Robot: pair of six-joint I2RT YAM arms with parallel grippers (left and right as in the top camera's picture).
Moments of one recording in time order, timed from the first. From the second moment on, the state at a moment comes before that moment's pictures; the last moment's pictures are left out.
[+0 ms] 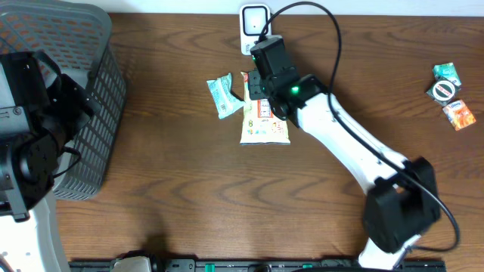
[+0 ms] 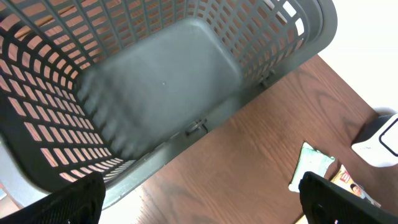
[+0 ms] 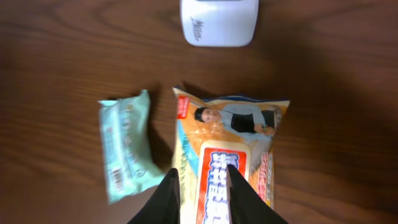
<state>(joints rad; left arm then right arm) 0.13 1.31 1.97 -1.57 -0.27 -0.62 0.56 1.90 1.53 -0.49 0.20 0.37</state>
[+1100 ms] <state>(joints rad) 0.13 1.31 1.97 -1.57 -0.27 -0.62 0.56 1.89 1.53 -0.61 0.19 0.39</state>
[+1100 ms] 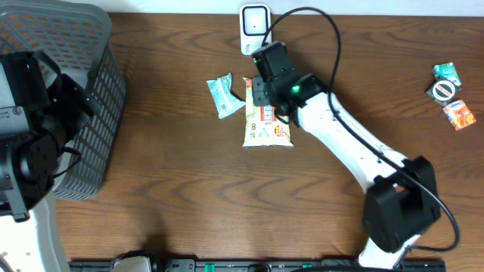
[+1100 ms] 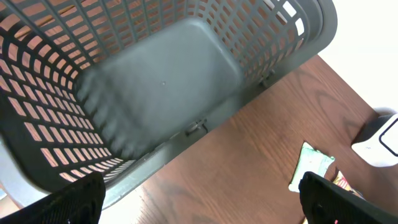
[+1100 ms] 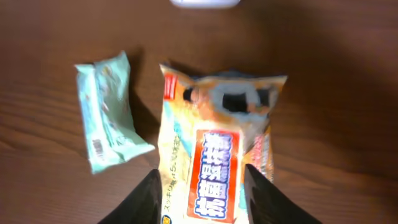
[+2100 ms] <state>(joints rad) 0.13 1.31 1.97 -1.57 -0.27 -0.62 0.66 1.90 1.54 -0.76 0.33 0.25</state>
